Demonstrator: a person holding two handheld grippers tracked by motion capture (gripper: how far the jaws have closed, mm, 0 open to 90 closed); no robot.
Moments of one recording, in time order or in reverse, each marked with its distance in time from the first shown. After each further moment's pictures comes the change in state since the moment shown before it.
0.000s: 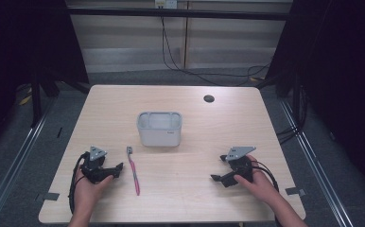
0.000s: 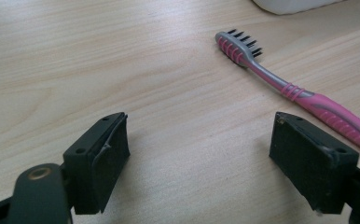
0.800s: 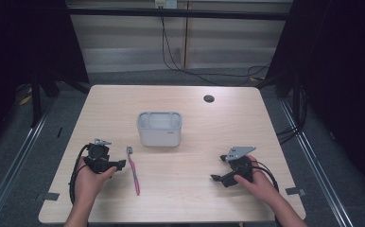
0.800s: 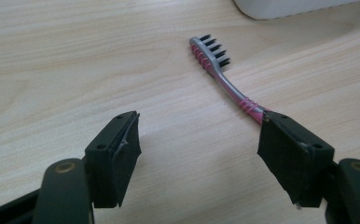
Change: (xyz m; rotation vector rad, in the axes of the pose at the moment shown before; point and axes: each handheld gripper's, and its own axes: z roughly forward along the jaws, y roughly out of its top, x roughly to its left) left arm -0.011 0.043 -0.010 0.209 -0.049 -0.087; right arm 0.000 0.000 0.000 0.000 0.000 0.000
